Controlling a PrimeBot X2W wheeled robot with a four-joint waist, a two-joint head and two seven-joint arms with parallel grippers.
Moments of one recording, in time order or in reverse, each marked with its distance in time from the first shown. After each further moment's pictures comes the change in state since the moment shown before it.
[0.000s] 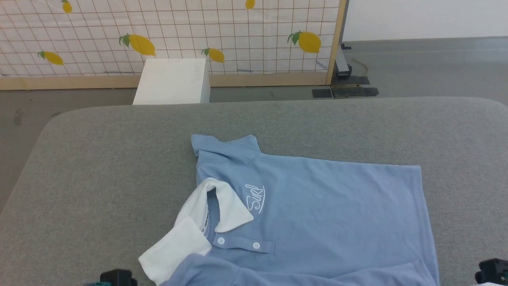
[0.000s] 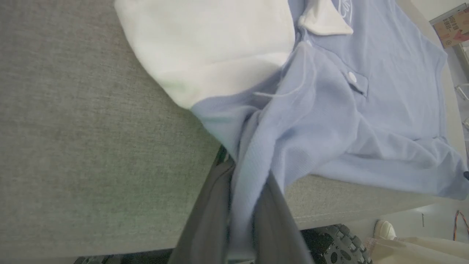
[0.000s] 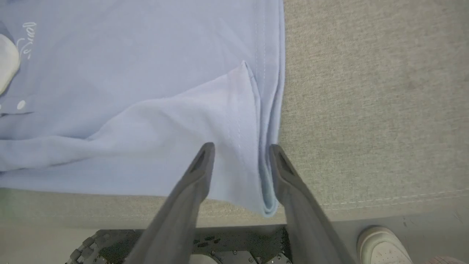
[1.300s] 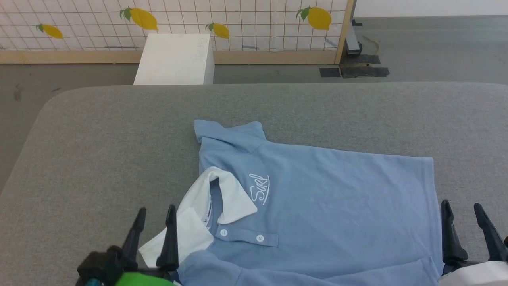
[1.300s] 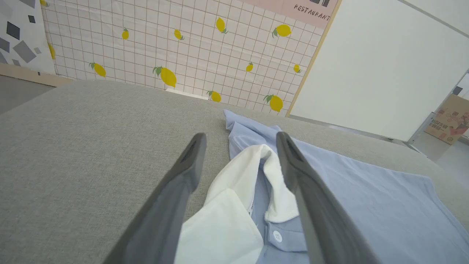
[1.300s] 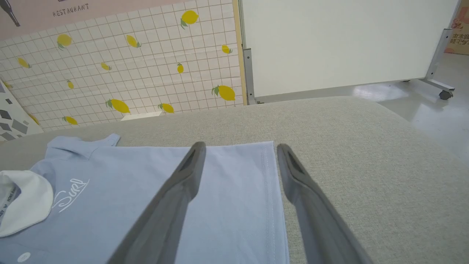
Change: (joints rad) left arm -0.094 -0.106 0.007 -0.072 0.325 -0.018 -0.672; right arm -0.119 0.030 0.039 -0.003 -0.193 0.000 -0.785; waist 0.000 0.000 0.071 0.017
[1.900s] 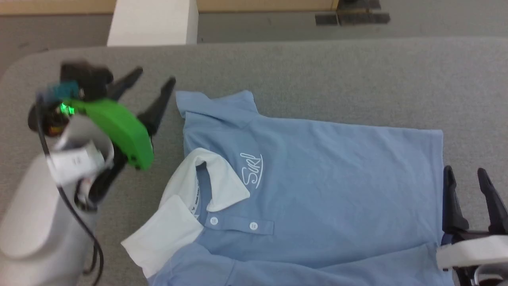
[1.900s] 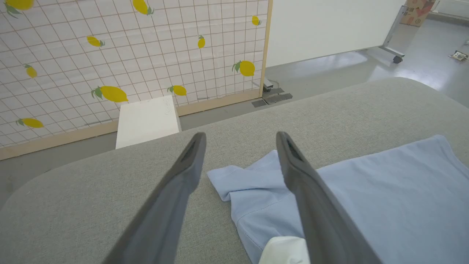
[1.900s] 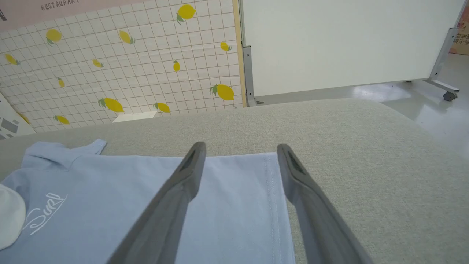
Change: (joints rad) left arm -0.671 0.298 -0.108 0.029 -0.130 -0.097 0.625; right arm -0.100 0.000 0.016 -0.029 -0.001 0.000 -0.034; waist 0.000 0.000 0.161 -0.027
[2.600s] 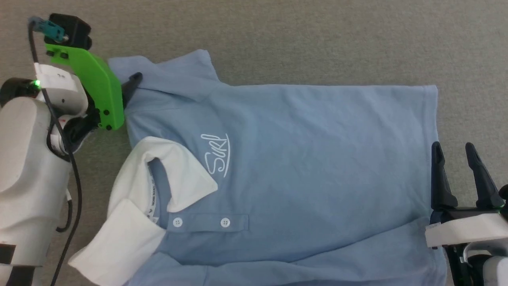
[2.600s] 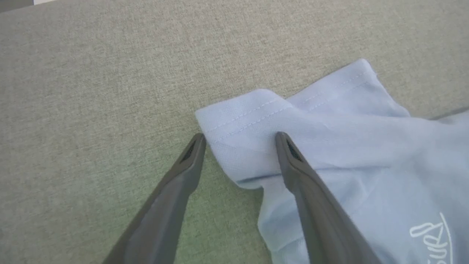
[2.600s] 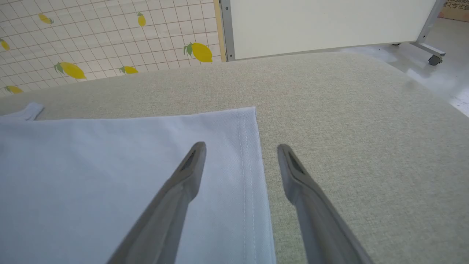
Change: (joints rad) left arm -0.295 0.071 -0.094 0.380 -0.120 0.038 0.297; right arm -0.110 0.000 0.043 0.046 0.003 0.000 -0.022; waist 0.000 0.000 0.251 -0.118
